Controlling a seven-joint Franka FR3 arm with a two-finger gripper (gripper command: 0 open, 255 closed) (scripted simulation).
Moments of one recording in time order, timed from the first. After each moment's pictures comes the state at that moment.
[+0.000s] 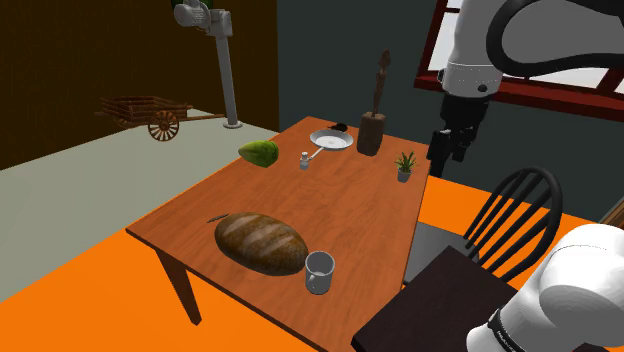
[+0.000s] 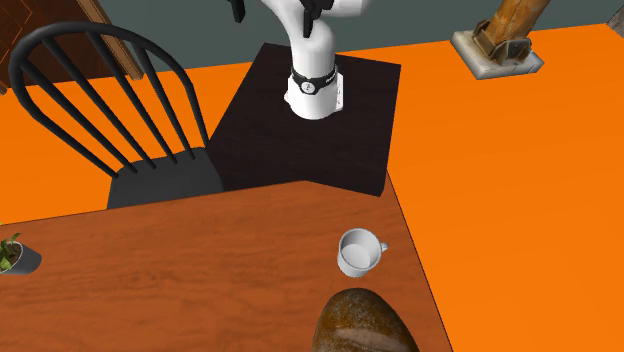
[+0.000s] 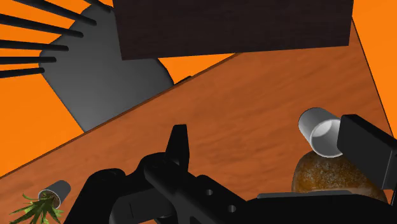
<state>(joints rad) 0.00 -0.82 0.07 -2.42 -0.02 1.52 0.05</state>
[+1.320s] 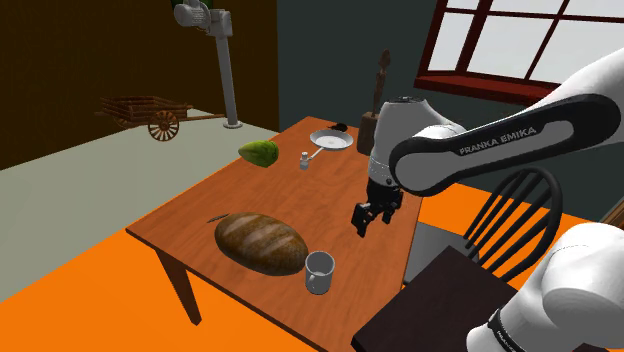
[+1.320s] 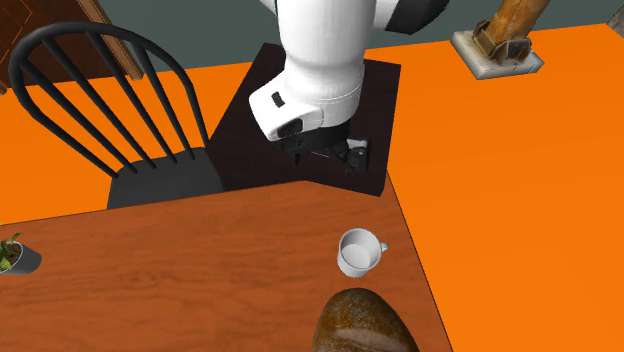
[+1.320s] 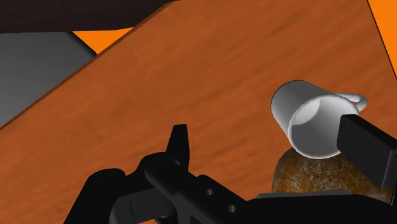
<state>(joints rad) 0.05 -0.44 0.23 -2.70 0.14 2.23 0.25</state>
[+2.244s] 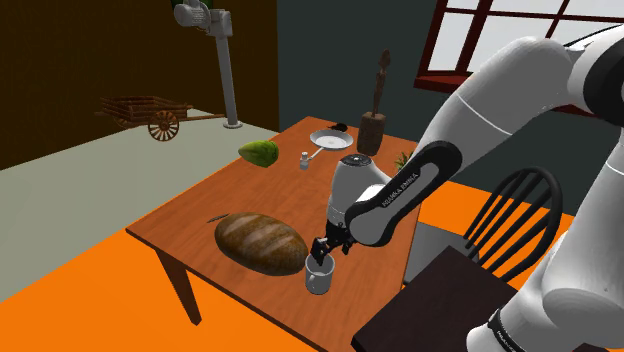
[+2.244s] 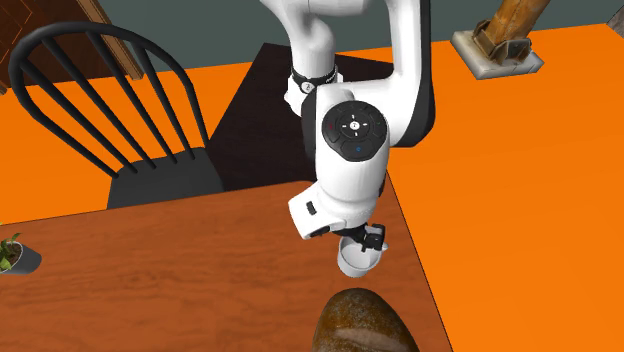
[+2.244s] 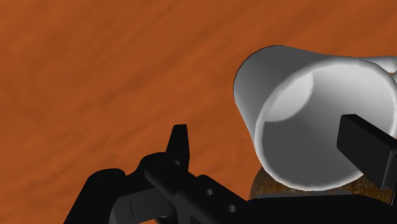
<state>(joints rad) 0.05 0.14 0.30 -2.58 0.03 2.75 0.47</state>
